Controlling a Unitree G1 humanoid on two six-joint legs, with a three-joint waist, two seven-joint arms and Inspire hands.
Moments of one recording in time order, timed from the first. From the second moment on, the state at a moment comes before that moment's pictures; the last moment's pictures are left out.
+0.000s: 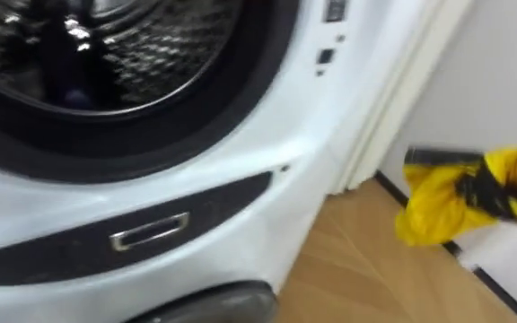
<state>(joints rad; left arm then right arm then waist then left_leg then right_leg) 0.15 0.29 0.14 1.16 0.27 0.07 0.27 0.34 -0.46 -0.53 -0.43 0.27 0.11 0.04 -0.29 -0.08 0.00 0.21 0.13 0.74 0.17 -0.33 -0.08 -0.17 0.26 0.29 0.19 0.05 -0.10</state>
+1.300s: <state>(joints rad) -0.05 0.24 -0.21 1.16 0.01 0.03 0.19 -0.03 -0.36 -0.10 0.79 0.31 -0.01 -0.03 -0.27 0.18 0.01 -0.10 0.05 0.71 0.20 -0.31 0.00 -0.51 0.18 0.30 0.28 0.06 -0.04</state>
